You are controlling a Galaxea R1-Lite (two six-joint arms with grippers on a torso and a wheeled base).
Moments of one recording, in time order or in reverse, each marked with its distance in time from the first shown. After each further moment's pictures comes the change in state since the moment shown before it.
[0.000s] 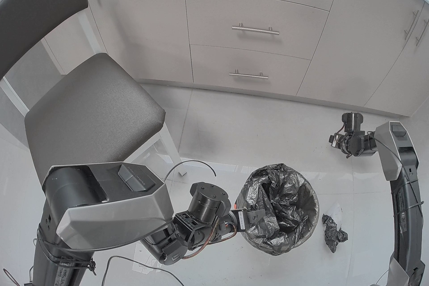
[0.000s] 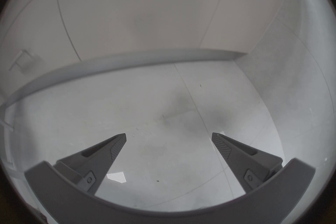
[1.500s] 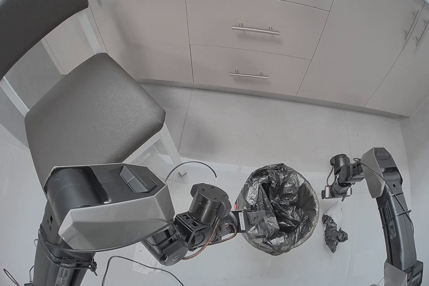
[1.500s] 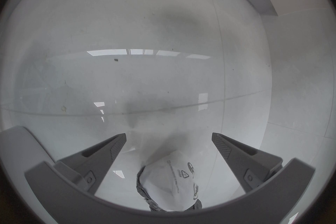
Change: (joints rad) left arm -0.002 0.008 0.000 -0.008 0.001 0.001; right arm -0.018 0.268 -0.079 0.399 0.018 -0.183
